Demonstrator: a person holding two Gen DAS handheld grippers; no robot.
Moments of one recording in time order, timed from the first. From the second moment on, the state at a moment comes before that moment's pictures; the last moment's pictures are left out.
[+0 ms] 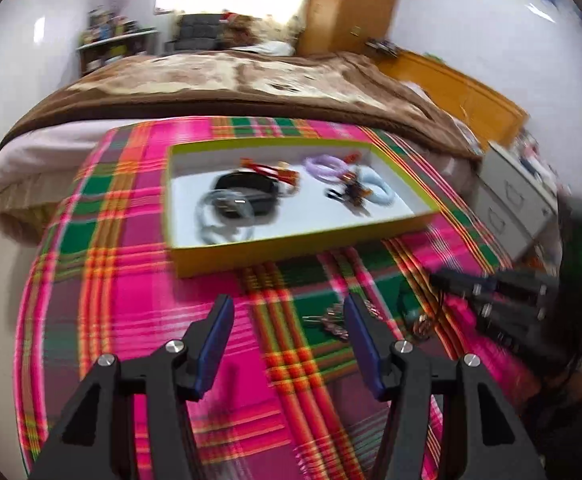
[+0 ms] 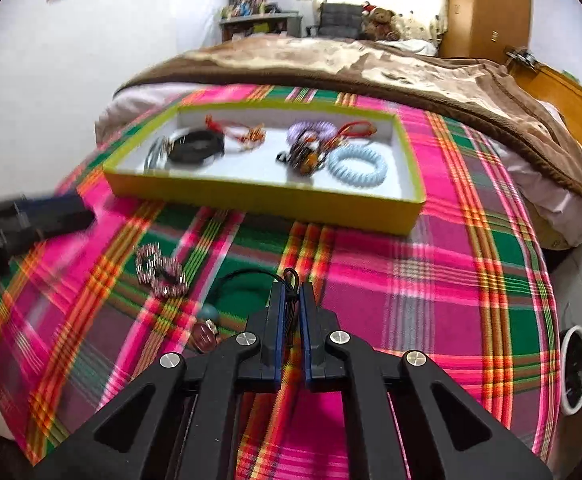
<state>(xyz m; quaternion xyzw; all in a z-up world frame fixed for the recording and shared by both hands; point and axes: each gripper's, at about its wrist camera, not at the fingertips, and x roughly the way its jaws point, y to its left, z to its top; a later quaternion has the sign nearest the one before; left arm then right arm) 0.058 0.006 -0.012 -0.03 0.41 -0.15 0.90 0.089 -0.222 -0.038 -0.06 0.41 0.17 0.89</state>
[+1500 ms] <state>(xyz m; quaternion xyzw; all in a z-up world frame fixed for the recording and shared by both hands) 0.076 -0.040 -0.004 0.07 0.40 -0.21 0.89 0.088 -0.259 0.020 0.01 0.34 0.15 0.93</state>
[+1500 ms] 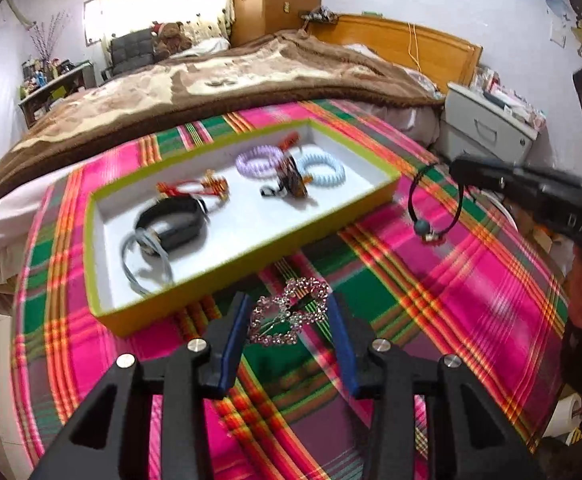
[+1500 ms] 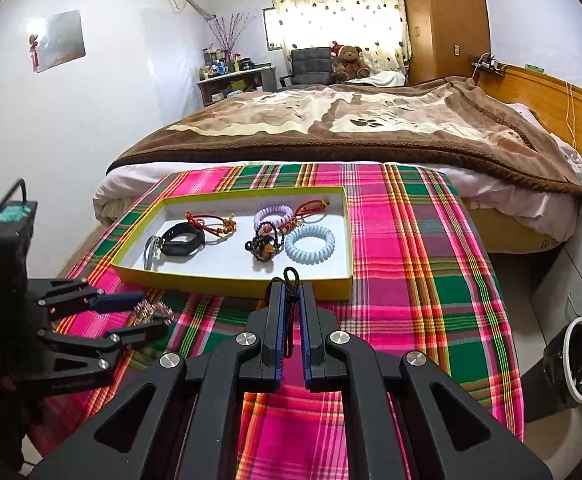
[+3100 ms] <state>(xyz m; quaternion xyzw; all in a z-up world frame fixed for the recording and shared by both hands) 0.170 -0.049 -0.008 0.04 0.42 -0.18 0.89 0.204 -0.246 -0.012 0.02 0.42 0.18 0.89</state>
